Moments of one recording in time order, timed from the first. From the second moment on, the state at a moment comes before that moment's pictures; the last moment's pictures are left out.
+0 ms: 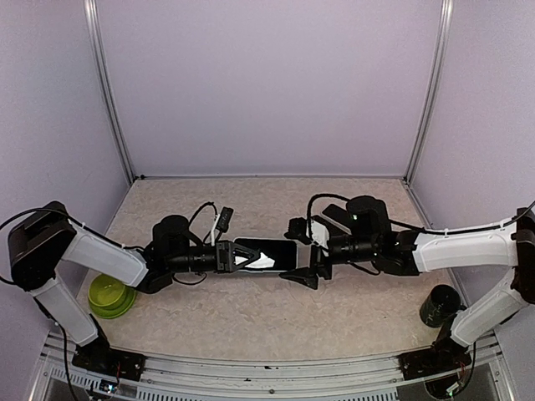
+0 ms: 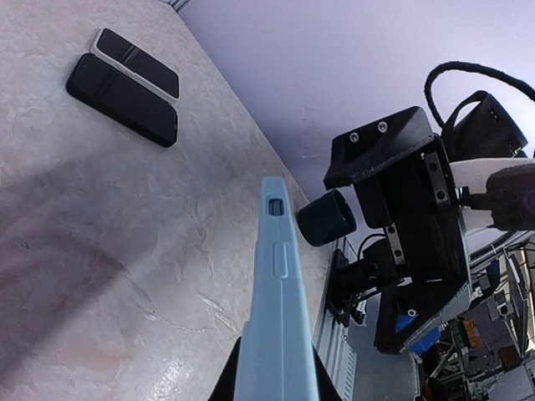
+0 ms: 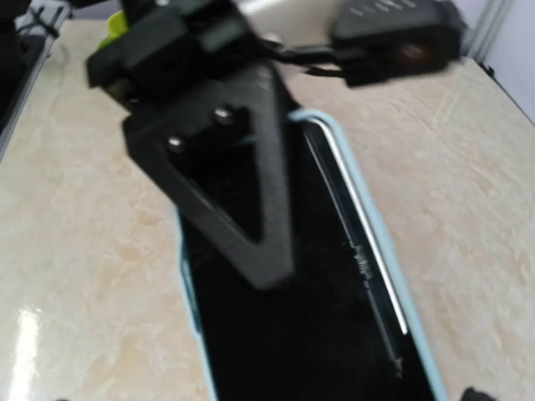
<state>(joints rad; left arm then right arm) -0.78 1.62 0.57 0.89 0.54 -0.80 0.85 1.42 0.76 0.29 -0.46 -0.39</state>
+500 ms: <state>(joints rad) -0.80 1.62 0.60 0.80 0.51 -0.79 0.95 1.54 0.87 0.20 -0.30 -0.53</state>
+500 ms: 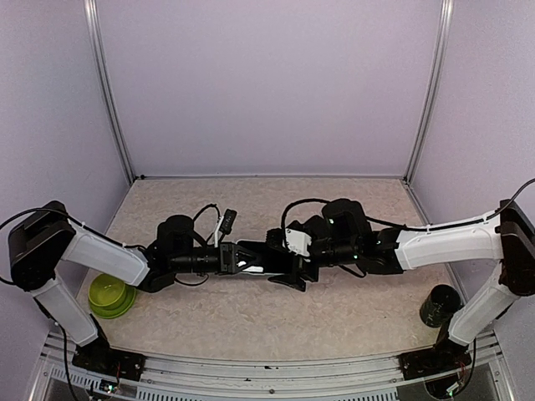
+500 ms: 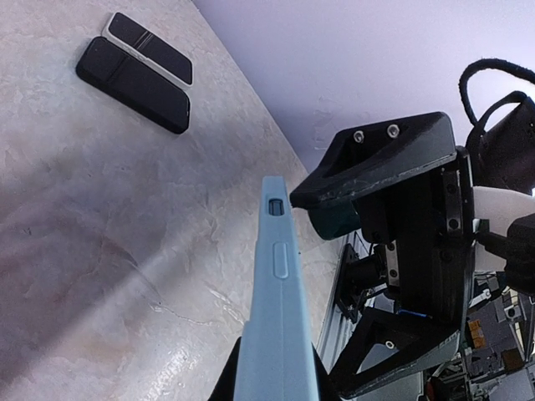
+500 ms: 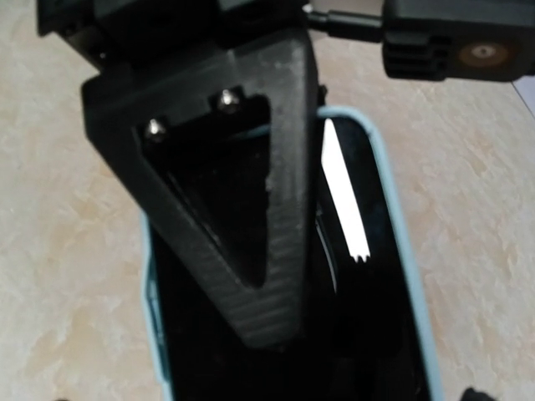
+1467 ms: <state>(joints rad) -0.81 1.64 0.63 0.75 0.51 -0.77 0.98 1.63 0.96 0.16 -0.24 -0.52</state>
